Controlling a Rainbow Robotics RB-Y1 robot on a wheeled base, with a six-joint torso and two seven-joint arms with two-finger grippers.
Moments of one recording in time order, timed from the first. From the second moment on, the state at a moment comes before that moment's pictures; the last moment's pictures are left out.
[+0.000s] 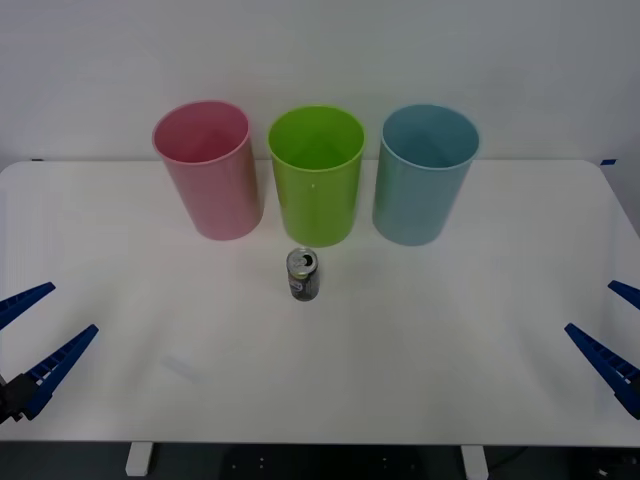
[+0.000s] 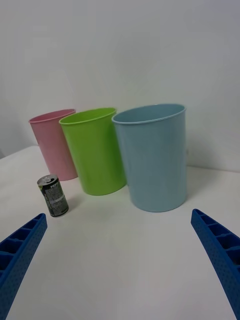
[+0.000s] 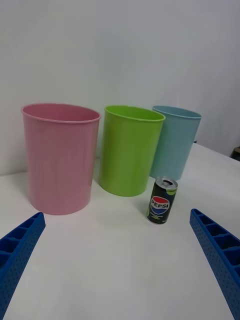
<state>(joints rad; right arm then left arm) 0.35 -0.40 -0.52 -1.66 0.96 -1.22 0.00 0.35 0.40 0.52 -1.66 -0.96 -1.22 0.00</state>
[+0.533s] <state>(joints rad) 0.39 -0.38 -0.51 -1.67 0.97 -1.21 0.00 0.35 0.40 0.52 -1.66 -0.96 -1.22 0.00</state>
